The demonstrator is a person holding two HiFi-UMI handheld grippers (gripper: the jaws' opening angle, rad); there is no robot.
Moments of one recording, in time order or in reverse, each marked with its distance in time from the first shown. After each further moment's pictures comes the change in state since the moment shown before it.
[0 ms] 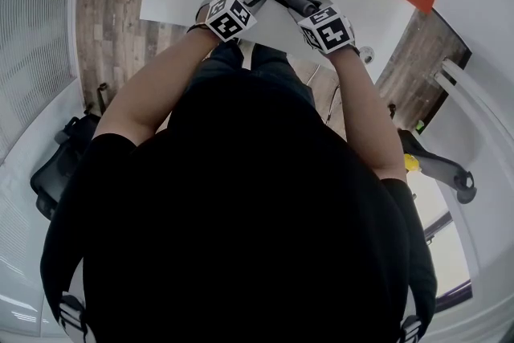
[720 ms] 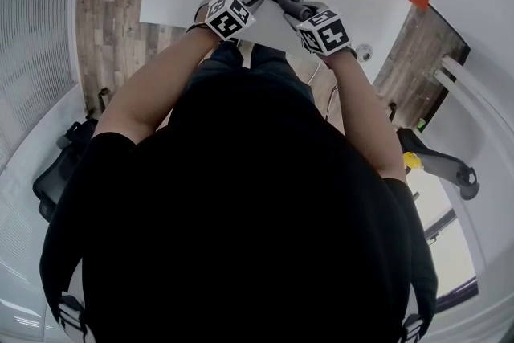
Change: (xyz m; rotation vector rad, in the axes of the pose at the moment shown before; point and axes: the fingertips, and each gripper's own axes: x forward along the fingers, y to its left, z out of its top) left arm 0.001 0.001 0.000 0.007 0.022 -0.007; right arm -0.006 0.018 -0.005 0.076 -0.017 0.062
